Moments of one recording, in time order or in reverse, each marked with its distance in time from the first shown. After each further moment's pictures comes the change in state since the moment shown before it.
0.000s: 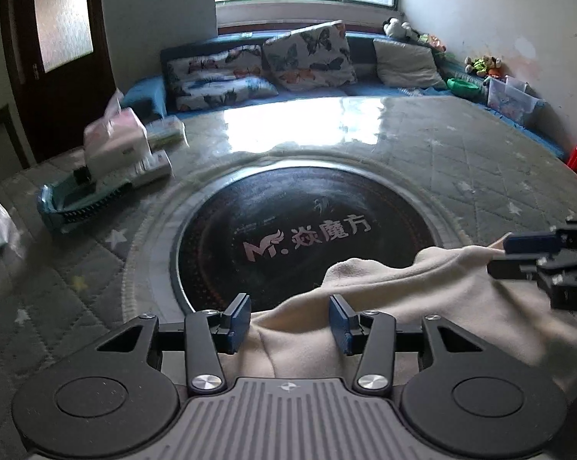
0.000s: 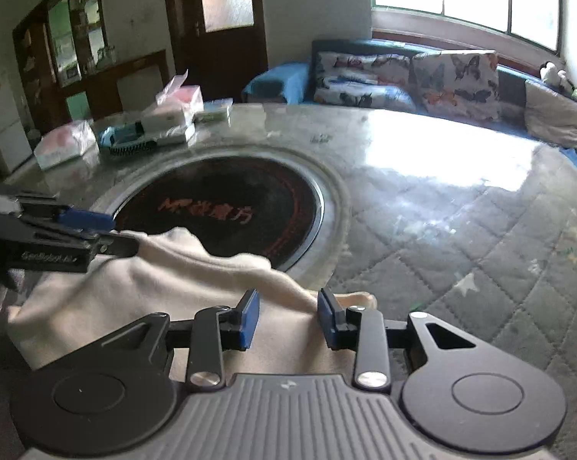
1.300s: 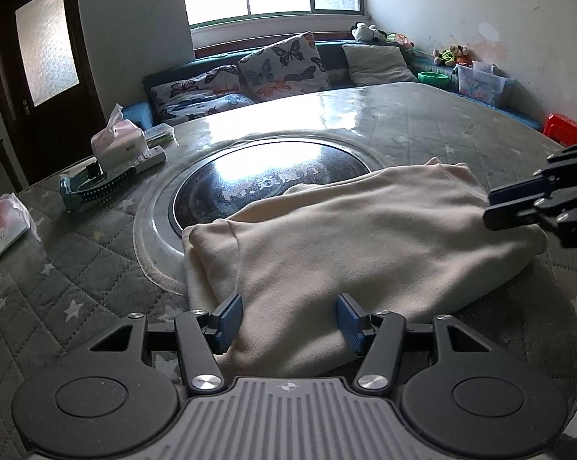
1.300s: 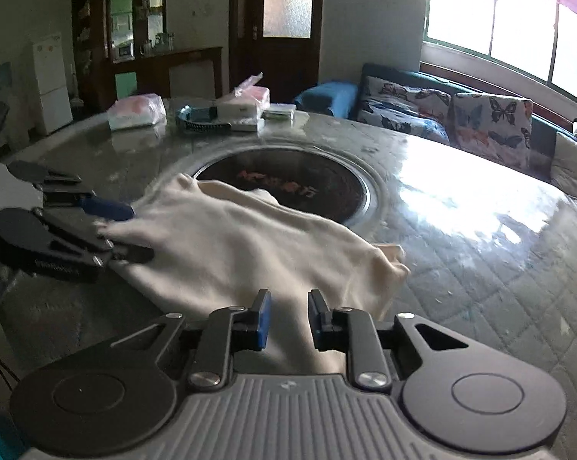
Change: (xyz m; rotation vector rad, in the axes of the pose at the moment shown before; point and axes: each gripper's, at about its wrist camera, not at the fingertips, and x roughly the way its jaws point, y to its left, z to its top) left arm -0.063 -0.027 -0.074 0.104 -0.044 -0.008; right arm -0.078 0.035 -0.052 -0.179 -0.037 0.078
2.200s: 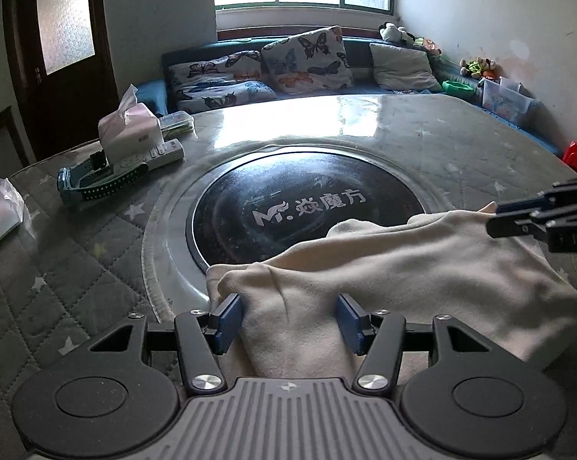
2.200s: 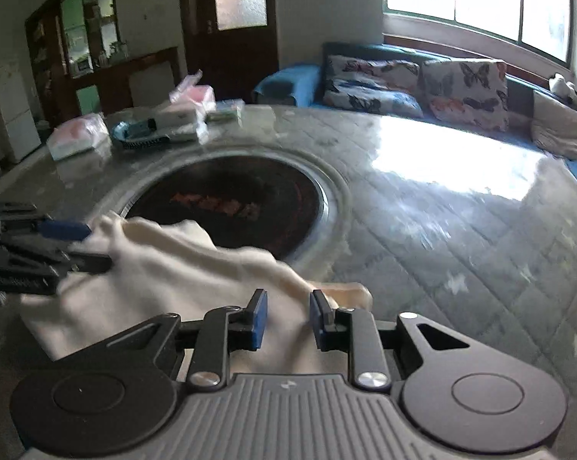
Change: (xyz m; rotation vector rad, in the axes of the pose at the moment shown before) left arm 0.046 0.041 0.040 -0.103 0.035 0.002; right arm 0.061 -0.046 0.041 0.137 0.040 -0.045
